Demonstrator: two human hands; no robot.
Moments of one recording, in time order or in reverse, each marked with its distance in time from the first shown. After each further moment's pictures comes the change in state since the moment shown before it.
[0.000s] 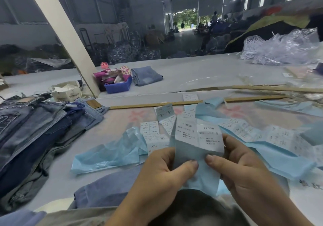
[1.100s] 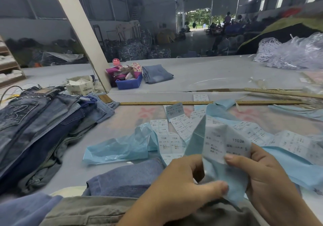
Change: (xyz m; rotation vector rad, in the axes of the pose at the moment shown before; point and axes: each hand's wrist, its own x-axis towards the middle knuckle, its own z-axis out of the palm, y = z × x) left_hand -0.004 -0.005 0.004 0.231 -0.182 -0.011; right_hand 0.001 0.004 -0.007 -0.062 0.172 0.057
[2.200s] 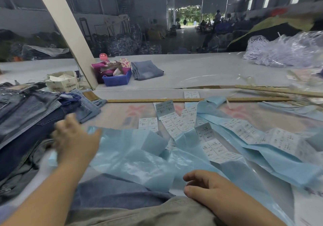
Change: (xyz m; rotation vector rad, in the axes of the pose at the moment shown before) left_hand 0.014 -0.097 -0.166 0.786 1.125 -0.479; right_hand 0.015 0.041 0.000 -0.882 -0.262 0.366
